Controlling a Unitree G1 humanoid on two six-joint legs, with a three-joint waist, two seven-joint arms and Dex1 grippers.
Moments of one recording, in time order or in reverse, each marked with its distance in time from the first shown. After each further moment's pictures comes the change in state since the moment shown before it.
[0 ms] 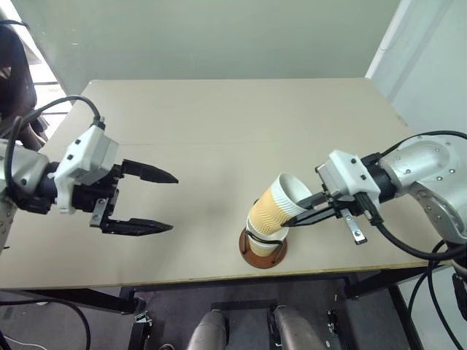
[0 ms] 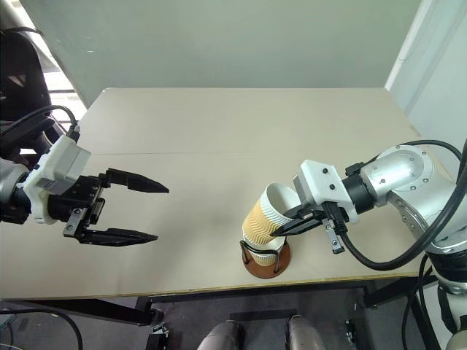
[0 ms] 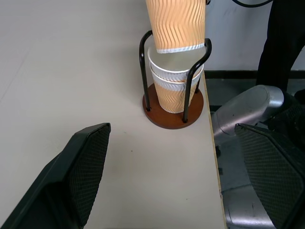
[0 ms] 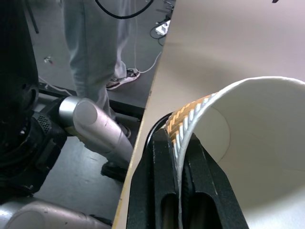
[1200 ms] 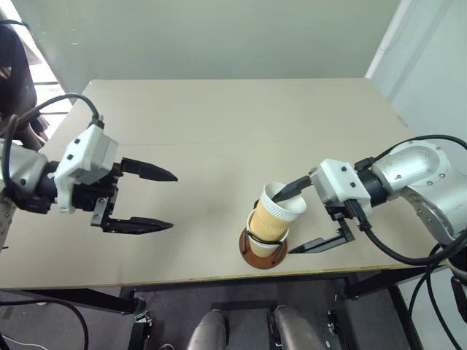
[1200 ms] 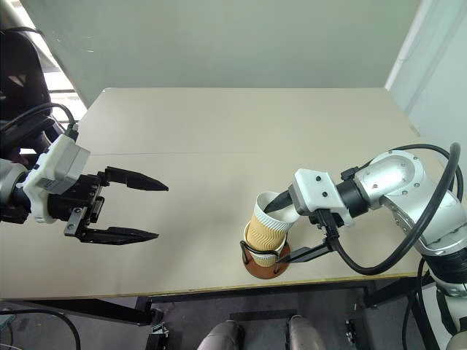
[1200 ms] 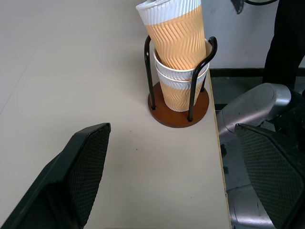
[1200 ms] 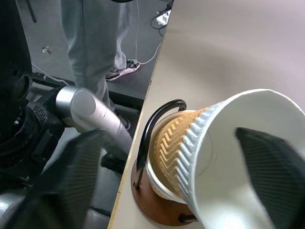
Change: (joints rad) left arm -0.003 0.001 0.000 -0.003 0.005 -0.014 0.021; right arm 0.010 0.002 0.045 0.003 -0.058 -0.039 -0.007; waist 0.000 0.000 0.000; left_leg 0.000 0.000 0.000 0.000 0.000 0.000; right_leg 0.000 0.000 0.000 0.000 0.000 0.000
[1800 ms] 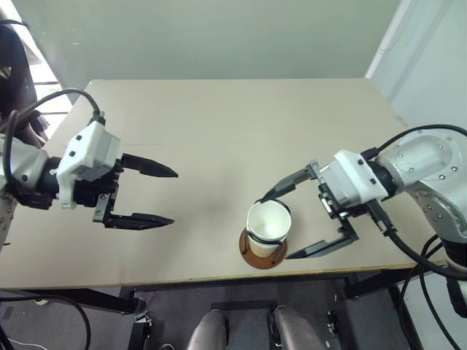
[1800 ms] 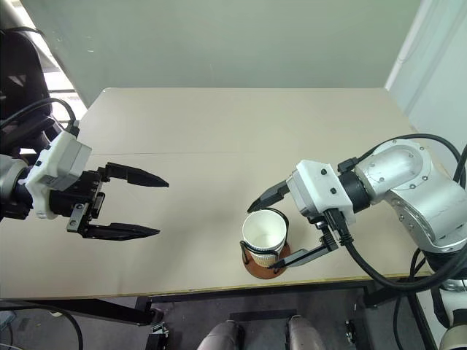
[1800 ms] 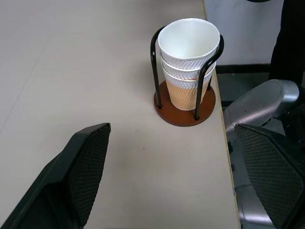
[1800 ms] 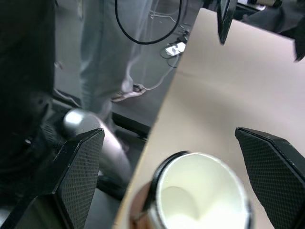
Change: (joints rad) left arm -0.034 0.000 -0.023 0.017 0.028 -0.013 0.001; right arm -0.067 0.031 -0.046 -0.019 0.067 -0.058 0.011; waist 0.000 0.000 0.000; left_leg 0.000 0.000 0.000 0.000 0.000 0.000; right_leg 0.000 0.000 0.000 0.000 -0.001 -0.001
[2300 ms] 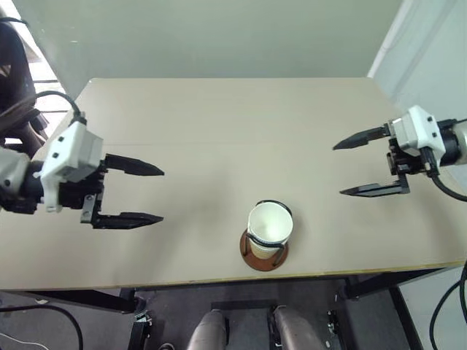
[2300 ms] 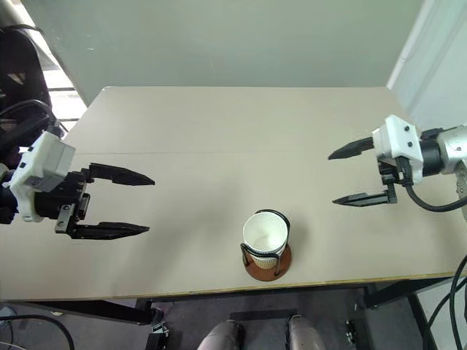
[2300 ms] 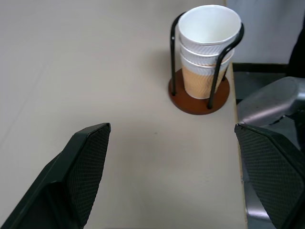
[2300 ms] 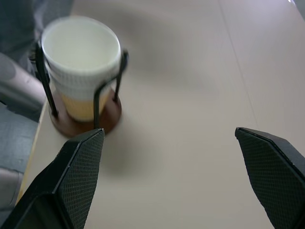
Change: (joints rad) left arm 0.112 0.014 0.132 0.005 0.015 0.004 0.016; right arm 0.069 -0.168 -0.175 0.586 -0.175 -0.393 0.146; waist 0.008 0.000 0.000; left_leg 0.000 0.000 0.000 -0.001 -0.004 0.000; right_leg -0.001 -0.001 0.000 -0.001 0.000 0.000
